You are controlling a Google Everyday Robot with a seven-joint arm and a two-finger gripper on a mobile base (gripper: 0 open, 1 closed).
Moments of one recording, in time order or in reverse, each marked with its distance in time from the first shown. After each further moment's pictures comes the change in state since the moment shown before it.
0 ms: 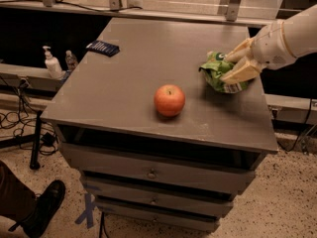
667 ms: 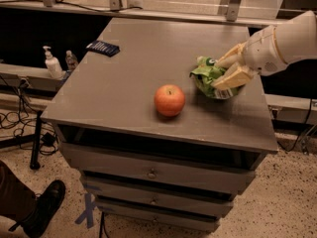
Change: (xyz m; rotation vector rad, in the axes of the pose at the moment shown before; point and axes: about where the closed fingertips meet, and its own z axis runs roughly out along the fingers) arm -0.018 0.024 0.011 -0.040 -0.047 -0.001
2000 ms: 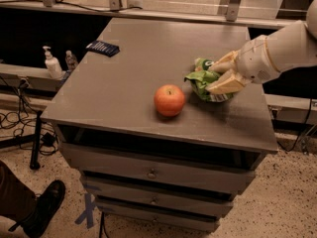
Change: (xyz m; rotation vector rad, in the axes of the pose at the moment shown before) arm -0.002 0.022 0.016 -0.047 0.004 0.014
